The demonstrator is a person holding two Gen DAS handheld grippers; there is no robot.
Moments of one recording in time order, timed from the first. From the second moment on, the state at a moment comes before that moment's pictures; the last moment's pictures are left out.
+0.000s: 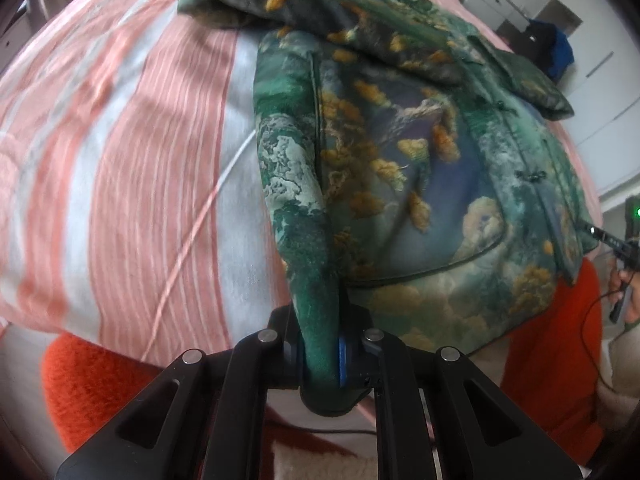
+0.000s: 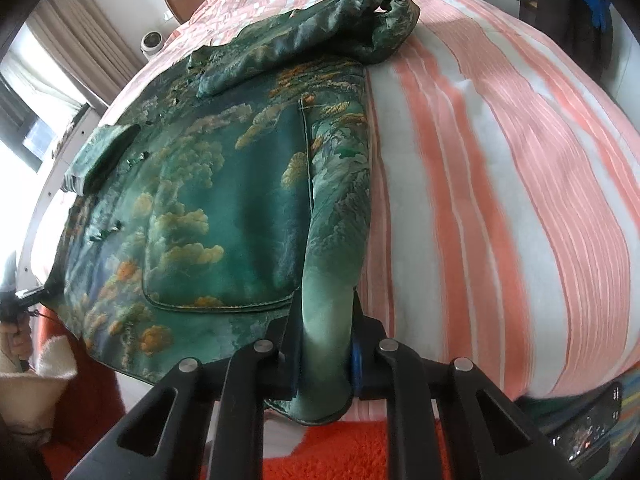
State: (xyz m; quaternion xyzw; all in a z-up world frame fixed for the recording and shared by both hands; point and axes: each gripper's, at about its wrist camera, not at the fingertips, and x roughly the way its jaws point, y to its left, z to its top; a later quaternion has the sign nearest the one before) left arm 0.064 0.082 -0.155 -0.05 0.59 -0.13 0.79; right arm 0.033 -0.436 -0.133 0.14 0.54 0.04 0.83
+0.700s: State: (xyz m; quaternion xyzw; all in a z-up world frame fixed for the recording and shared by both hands) left arm 0.148 -0.071 -0.067 0.28 0.39 -0.18 0.86; right arm -0.015 -0.355 -0.071 0.13 0.41 -0.01 0.90
